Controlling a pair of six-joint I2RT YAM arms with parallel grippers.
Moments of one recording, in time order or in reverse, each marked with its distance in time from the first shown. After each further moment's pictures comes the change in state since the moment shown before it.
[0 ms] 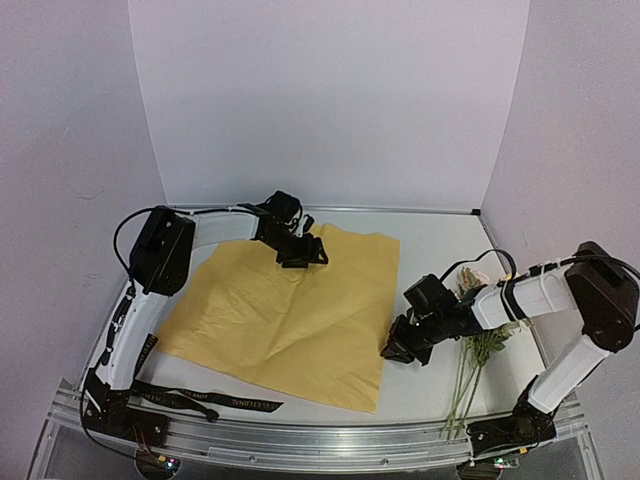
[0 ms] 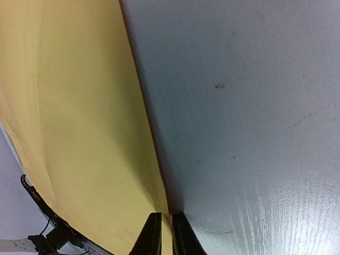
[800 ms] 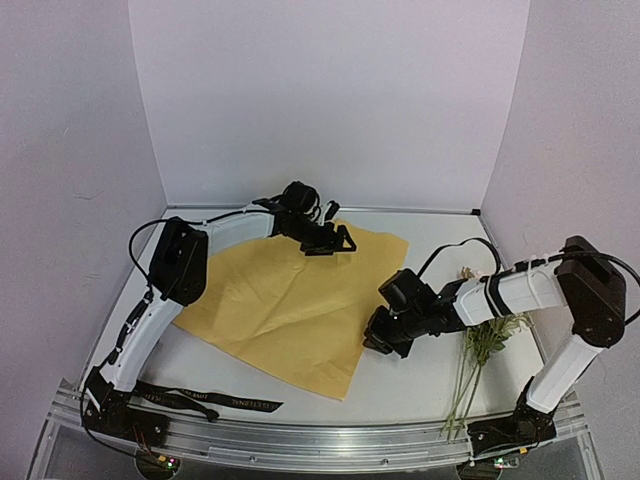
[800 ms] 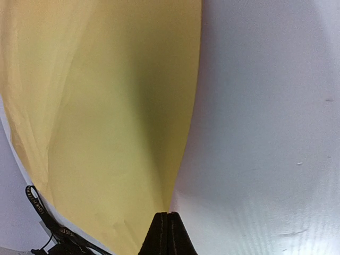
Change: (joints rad) left arm -0.046 0.160 0.330 -0.001 0.136 0.047; right arm 0.120 0.072 0.143 -0.016 0.164 0.063
